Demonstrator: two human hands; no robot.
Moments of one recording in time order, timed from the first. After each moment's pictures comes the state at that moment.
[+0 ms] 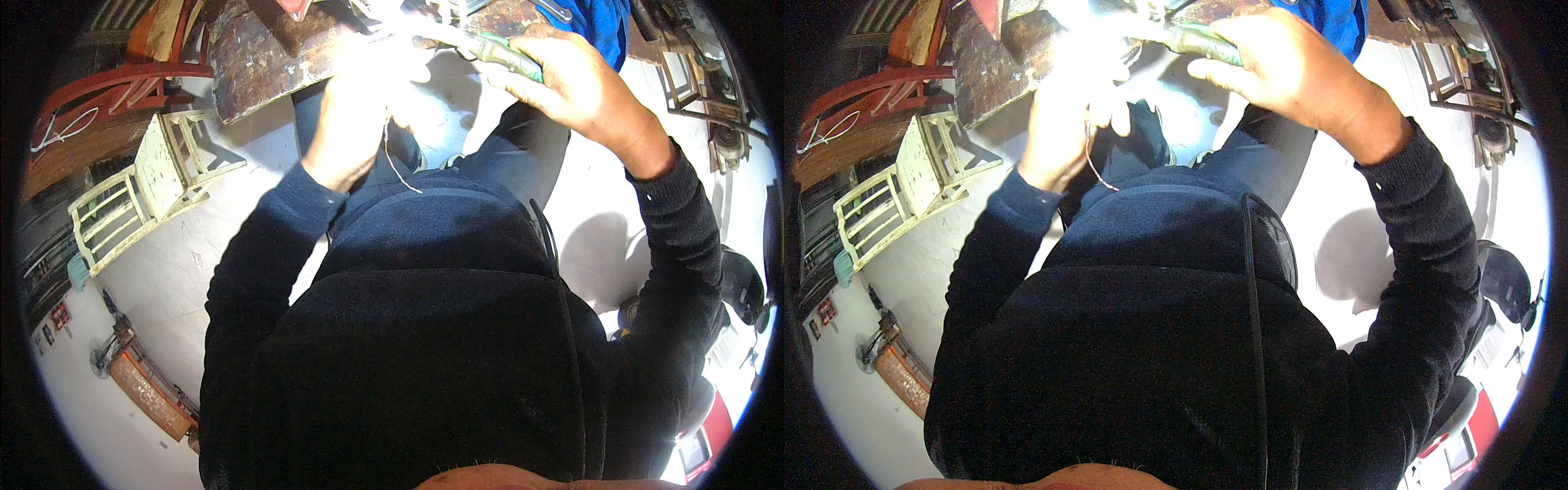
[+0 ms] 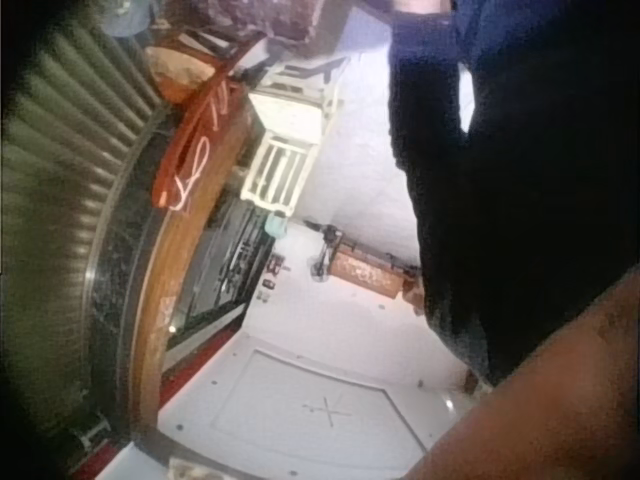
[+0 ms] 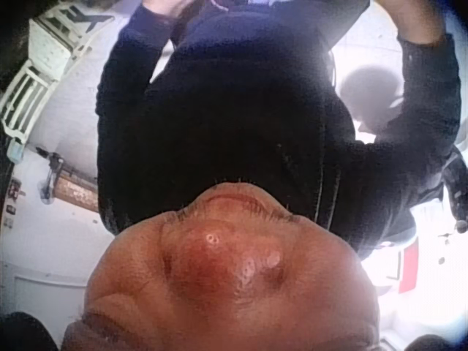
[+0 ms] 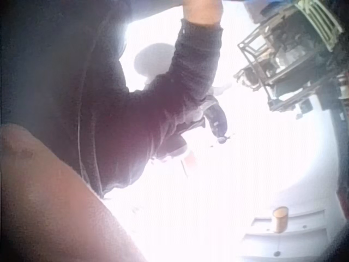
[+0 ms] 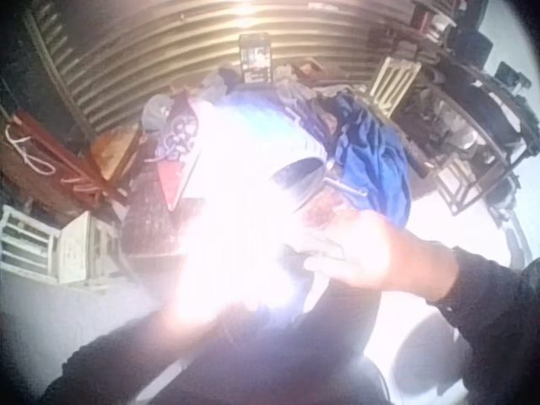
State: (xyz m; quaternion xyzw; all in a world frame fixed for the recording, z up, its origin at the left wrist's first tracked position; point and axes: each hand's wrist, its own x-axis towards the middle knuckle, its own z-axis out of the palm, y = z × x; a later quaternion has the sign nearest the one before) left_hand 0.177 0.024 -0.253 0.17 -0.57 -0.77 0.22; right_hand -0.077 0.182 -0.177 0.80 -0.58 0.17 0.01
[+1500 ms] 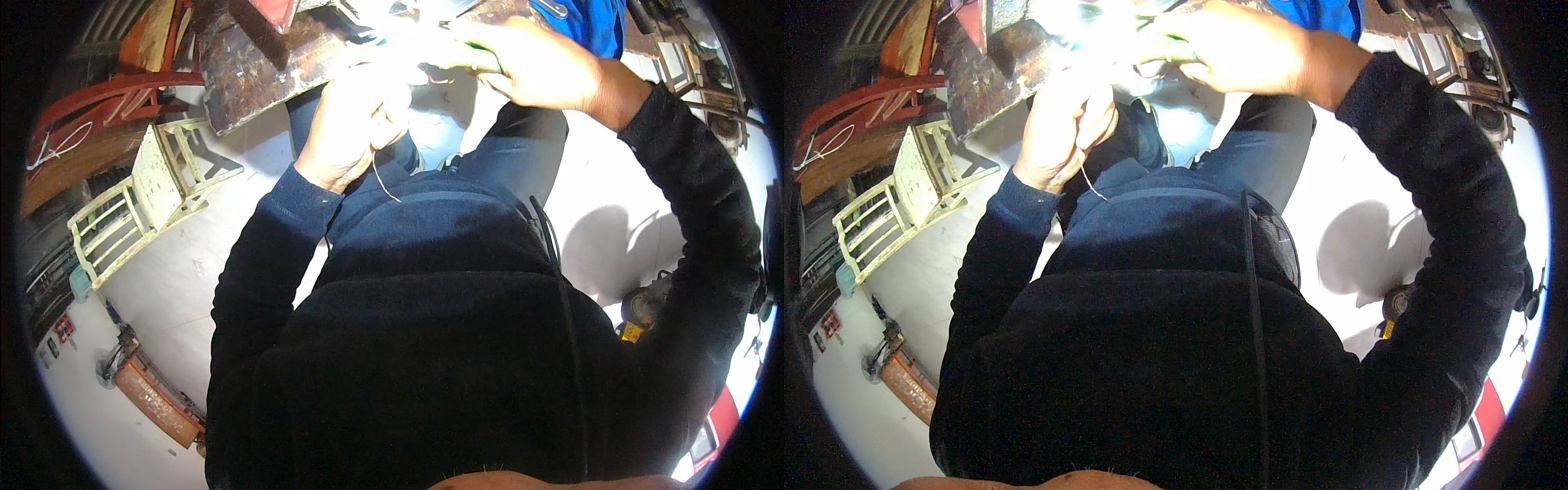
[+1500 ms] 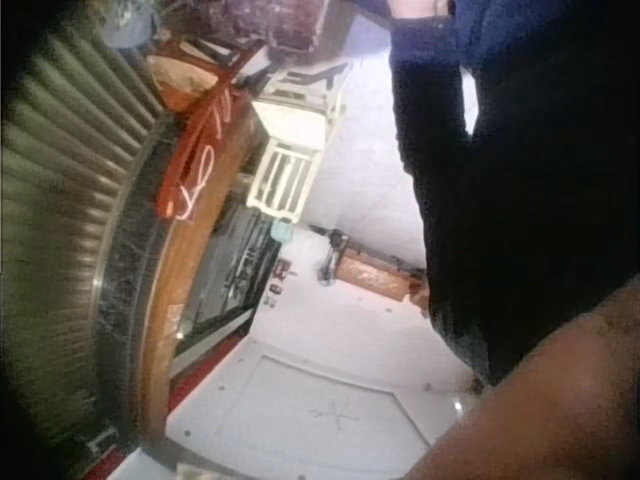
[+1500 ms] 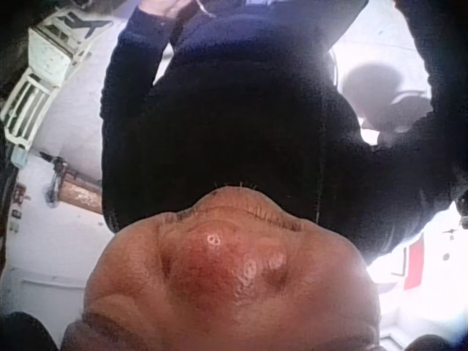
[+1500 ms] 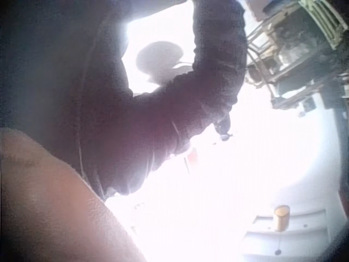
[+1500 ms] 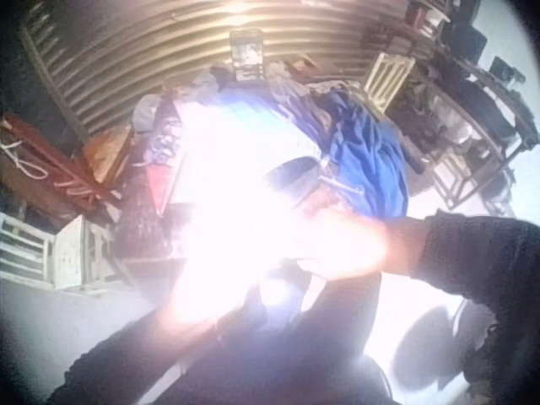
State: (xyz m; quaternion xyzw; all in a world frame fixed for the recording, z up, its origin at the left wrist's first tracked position) left_hand 0.178 0.013 -0.268 0.10 -0.40 -0.90 0.15; right_hand -0.082 0.141 -0.208 0.82 -0.57 0.08 -0.04
